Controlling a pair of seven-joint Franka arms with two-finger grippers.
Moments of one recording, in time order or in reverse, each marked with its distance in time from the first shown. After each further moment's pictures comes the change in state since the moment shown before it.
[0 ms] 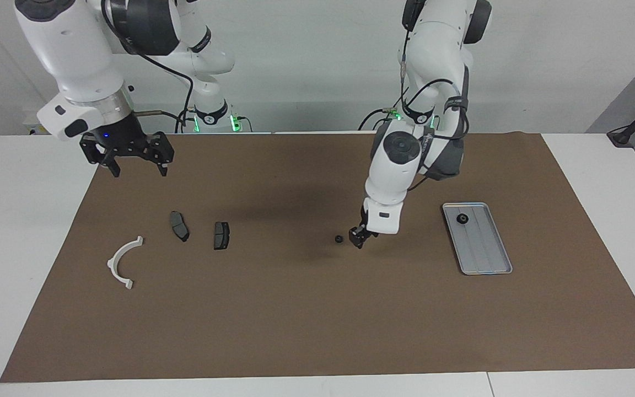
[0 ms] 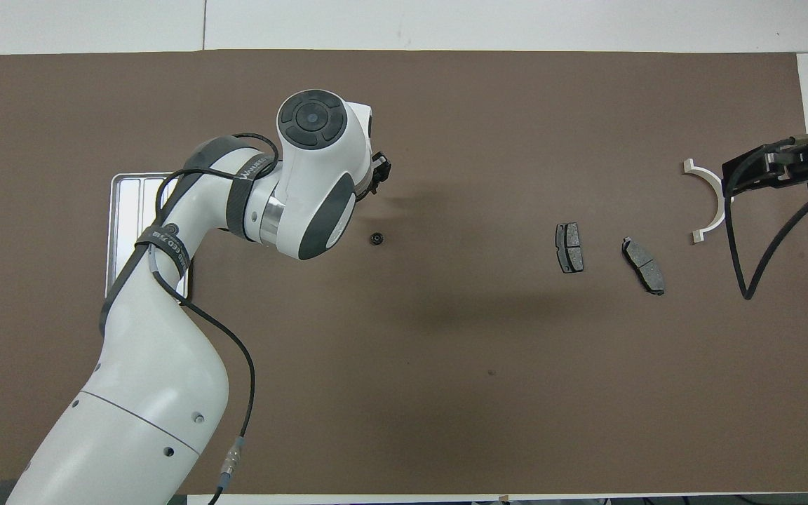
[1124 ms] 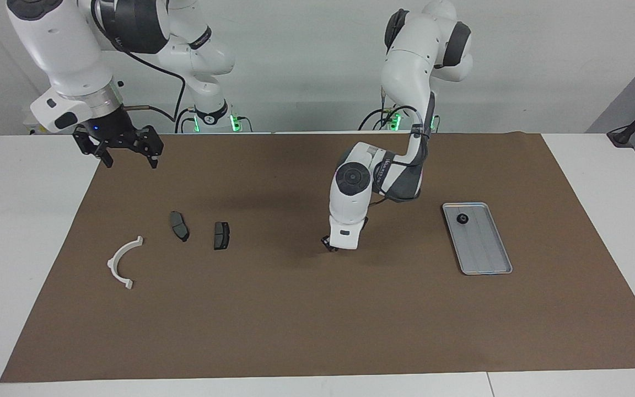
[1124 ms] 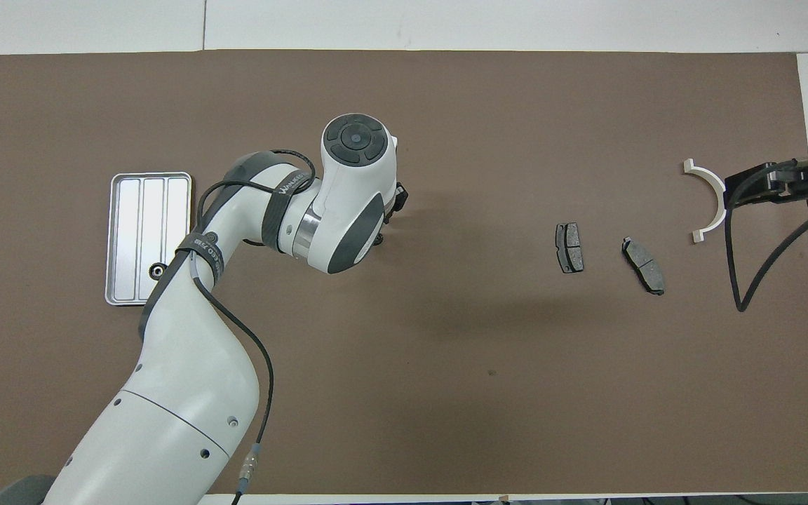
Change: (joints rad) left arm -0.053 0.004 0.002 -0.042 0.001 -0.053 -0.005; right arm -0.036 -0.067 0.010 -0.116 0.012 0.085 -0.001
